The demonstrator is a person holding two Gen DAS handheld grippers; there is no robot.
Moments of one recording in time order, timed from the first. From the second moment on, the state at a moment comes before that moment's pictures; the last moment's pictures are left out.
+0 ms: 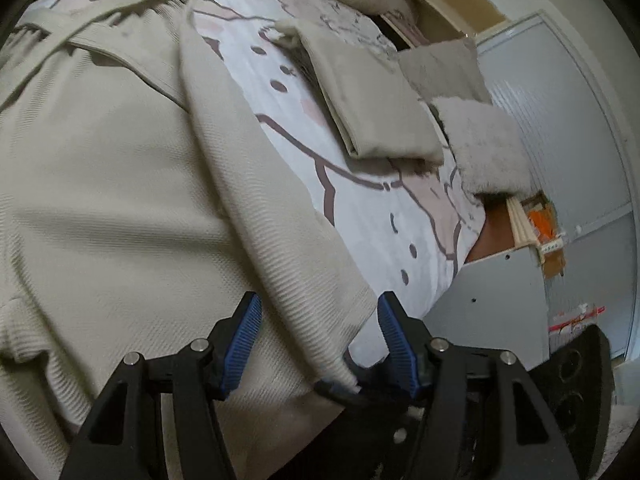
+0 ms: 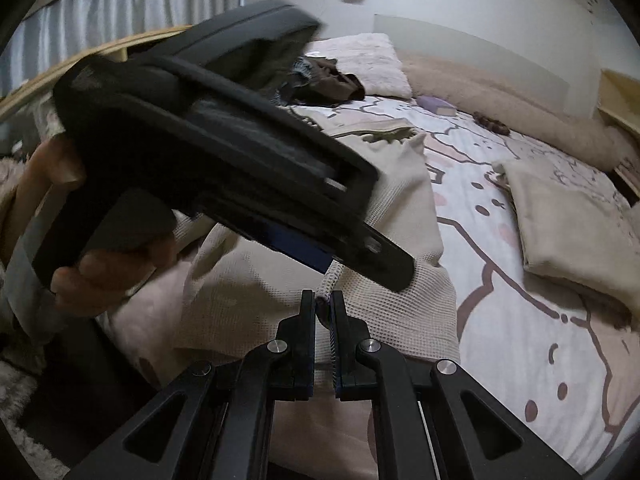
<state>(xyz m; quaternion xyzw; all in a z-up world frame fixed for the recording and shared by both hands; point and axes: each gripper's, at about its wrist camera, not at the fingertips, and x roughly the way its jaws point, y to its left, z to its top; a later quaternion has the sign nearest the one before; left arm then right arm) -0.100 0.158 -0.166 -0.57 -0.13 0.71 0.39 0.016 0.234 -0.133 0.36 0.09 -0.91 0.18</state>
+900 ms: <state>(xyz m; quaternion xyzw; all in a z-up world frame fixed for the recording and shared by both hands) -0.092 0.170 -0.141 -0.42 -0.06 0.78 0.45 -0.386 0.298 -0.066 0.46 -0.02 -0.87 0.18</state>
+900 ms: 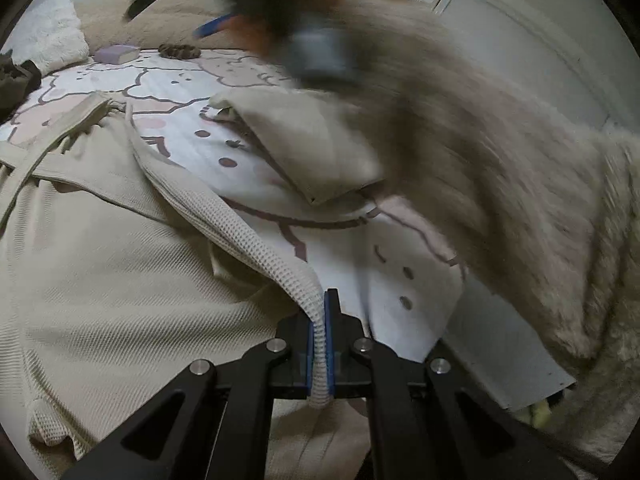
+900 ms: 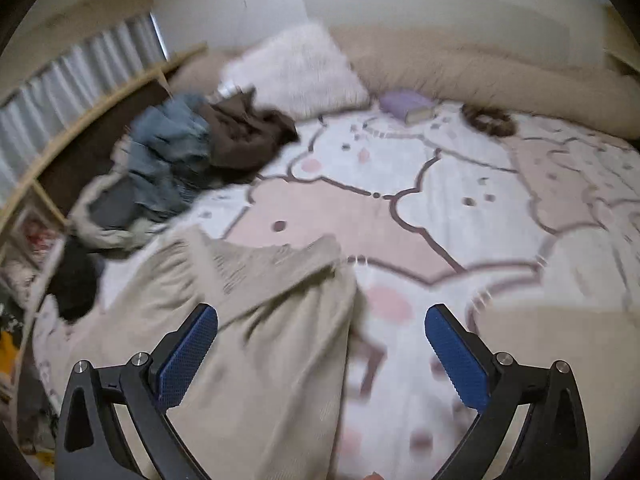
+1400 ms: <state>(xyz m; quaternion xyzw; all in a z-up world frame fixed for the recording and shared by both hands) -0.118 0.149 -0.152 -0.43 -0.13 0.75 0.48 -0.475 0.279 -0.187 0.57 -0.09 -0.79 0.23</state>
